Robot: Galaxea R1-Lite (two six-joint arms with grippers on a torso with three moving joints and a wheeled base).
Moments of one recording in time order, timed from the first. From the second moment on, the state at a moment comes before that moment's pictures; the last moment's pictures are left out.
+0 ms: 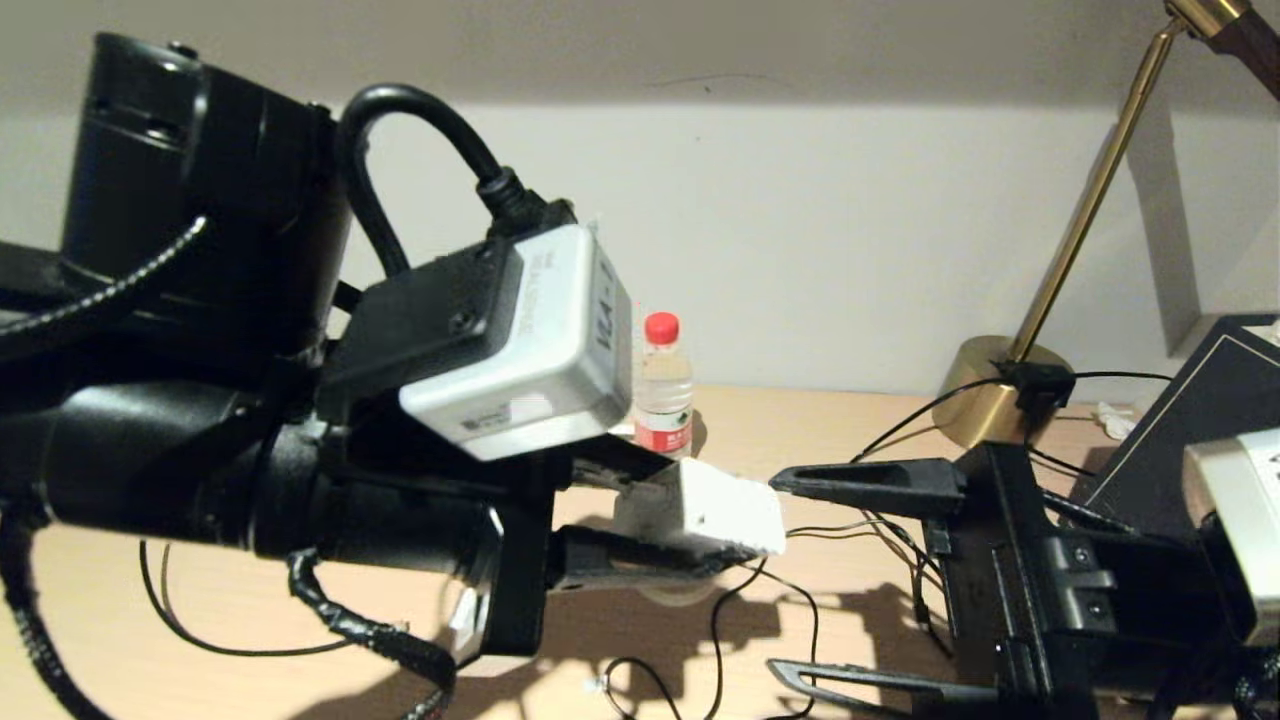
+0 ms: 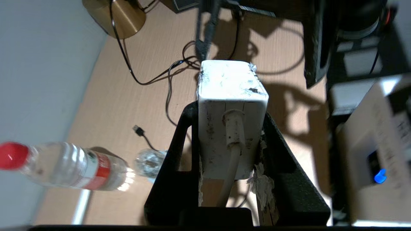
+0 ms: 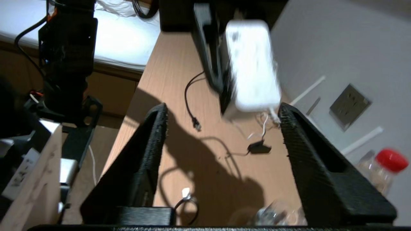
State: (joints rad) left arm -0.80 1.47 -1.24 0.21 -0.46 0.67; right arm 0.75 1.43 -0.48 -1.04 0.68 -0.40
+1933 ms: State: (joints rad) left arm -0.58 2.16 -0.47 -1.52 0.17 -0.03; right arm 0.13 0.30 0.00 -0.30 -0.45 -0.09
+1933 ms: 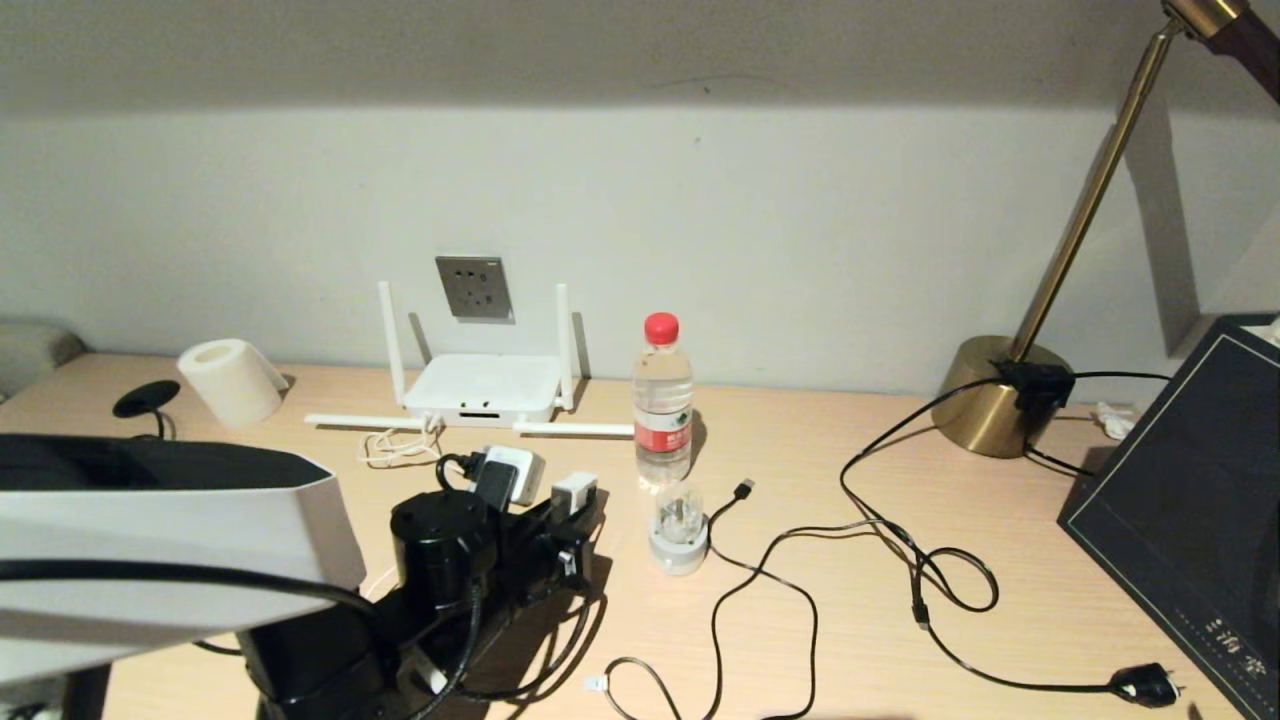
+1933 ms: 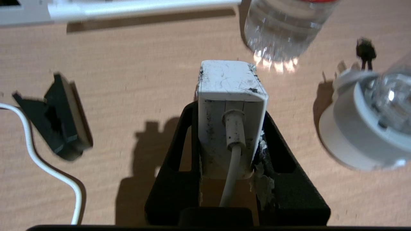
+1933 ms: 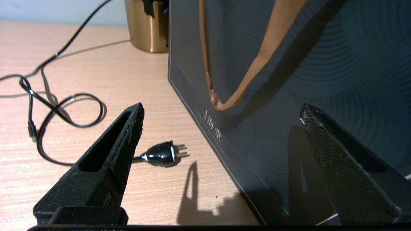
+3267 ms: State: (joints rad) left arm -0.64 1.75 -0.25 -1.52 0.13 -0.02; right arm 0.13 0.27 -0.06 -0.24 0.03 -0.08
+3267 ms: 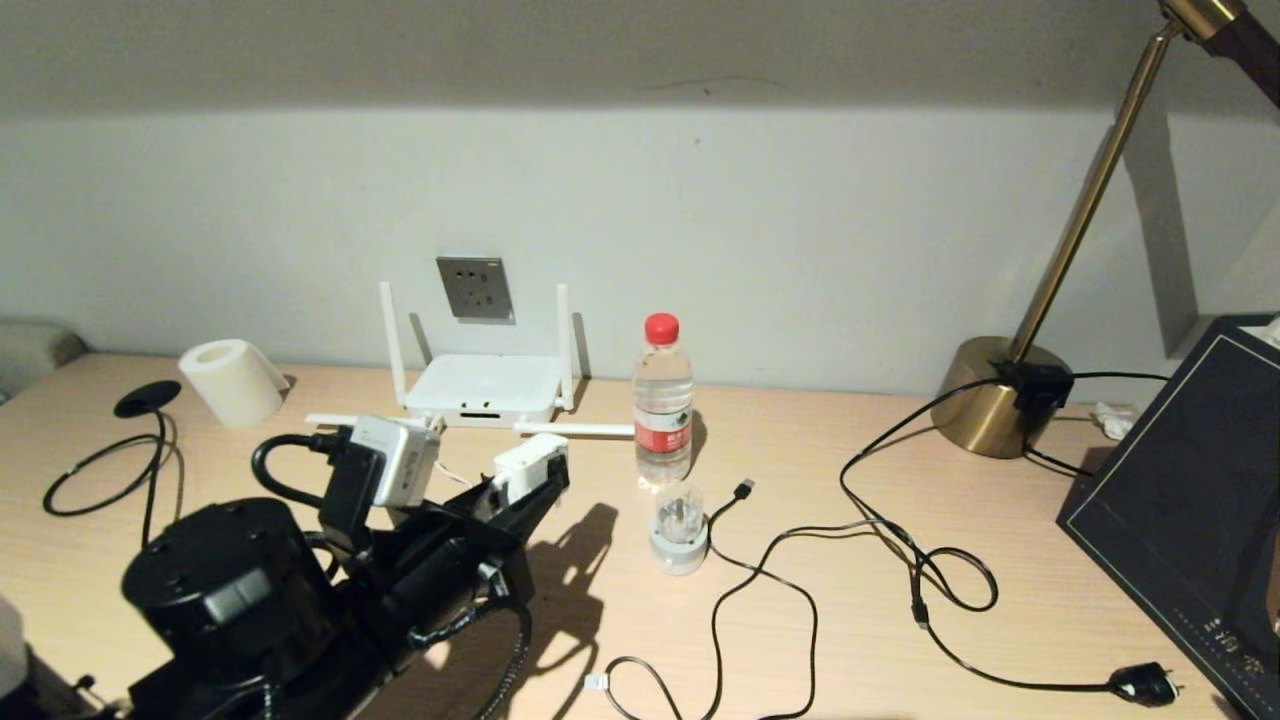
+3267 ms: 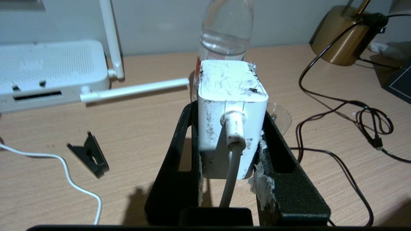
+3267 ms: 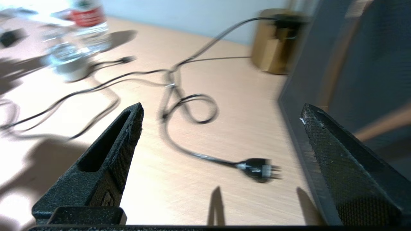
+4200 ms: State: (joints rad) left arm -0.58 2.00 -0.35 -1.52 0.15 -0.02; right arm 0.13 0.27 0.00 -0.18 0.00 -0.19
